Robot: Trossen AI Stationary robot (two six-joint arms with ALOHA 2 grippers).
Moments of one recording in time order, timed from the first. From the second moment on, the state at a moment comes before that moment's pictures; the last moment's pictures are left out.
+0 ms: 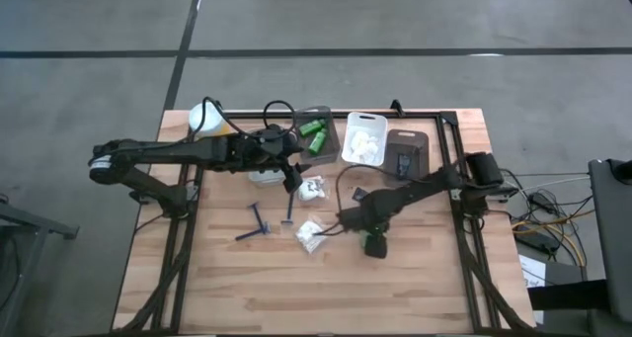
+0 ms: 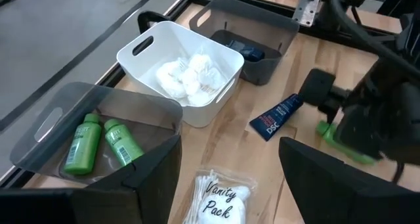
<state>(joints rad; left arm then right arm) 0.10 1.32 1.17 -0.41 -0.25 -0.22 0.17 1.92 1.15 -0.90 -0.11 0.38</state>
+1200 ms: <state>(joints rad) 0.10 1.12 1.17 -0.55 -0.14 -0.19 0.12 1.45 1.08 -0.42 -0.08 0.16</state>
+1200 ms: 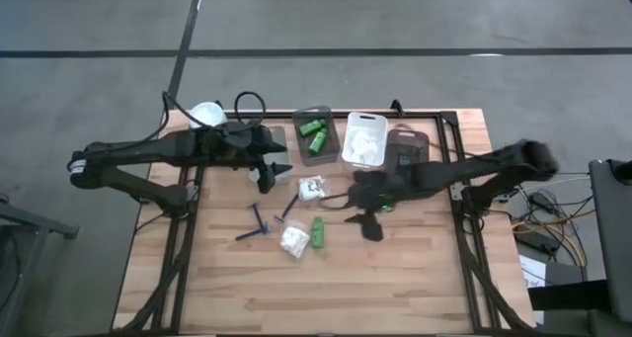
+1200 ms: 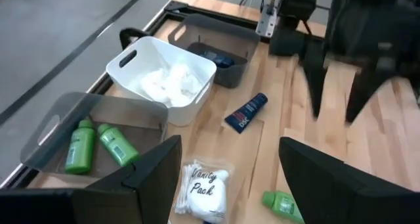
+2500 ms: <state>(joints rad) -0.11 1.79 1.45 -0.64 0.13 0.70 0.12 0.29 0.42 -0.12 -0.08 0.10</state>
